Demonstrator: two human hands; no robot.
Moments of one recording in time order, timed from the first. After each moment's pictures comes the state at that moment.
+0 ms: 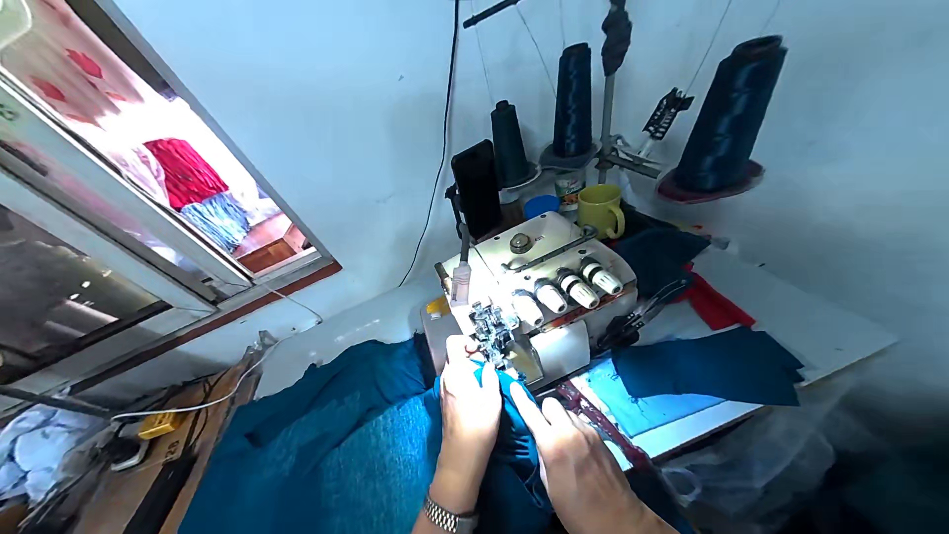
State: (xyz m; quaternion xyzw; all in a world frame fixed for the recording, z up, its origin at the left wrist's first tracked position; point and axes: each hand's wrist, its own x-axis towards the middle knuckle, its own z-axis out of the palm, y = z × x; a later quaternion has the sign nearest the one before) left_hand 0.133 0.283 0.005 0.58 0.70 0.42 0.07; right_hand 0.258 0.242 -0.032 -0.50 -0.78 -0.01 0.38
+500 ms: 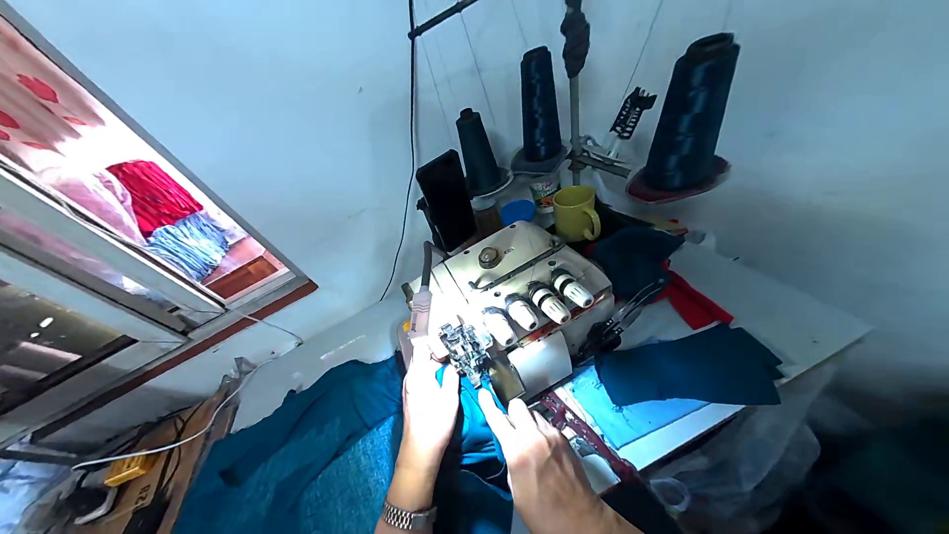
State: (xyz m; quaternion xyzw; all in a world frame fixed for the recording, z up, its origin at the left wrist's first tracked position) left_hand 0.106 0.312 0.009 0.63 0.68 0.37 0.07; right_hand 0.247 0.259 -0.031 -0.49 -0.77 0.03 0.41
